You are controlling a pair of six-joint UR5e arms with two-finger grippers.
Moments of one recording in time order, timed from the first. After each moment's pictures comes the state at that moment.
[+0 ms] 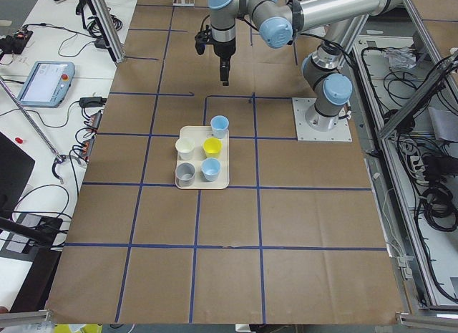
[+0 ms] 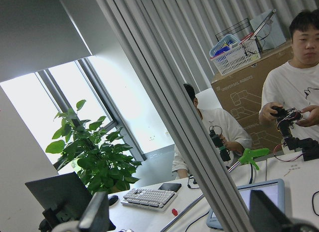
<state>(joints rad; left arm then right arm) -1.22 -1.49 -1.75 -1.54 1.61 0.41 1.56 -1.24 1.67 -3.56 -1.07 0.53</state>
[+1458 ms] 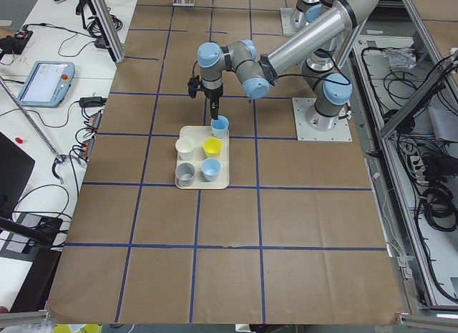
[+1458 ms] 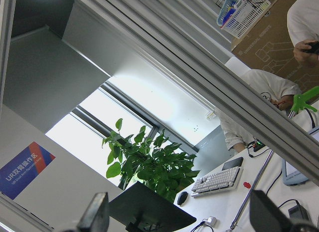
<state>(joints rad) -1.20 -1.72 -2.01 -1.04 1.56 0.38 1.64 -1.24 1.70 -3.63 -1.07 0.94</state>
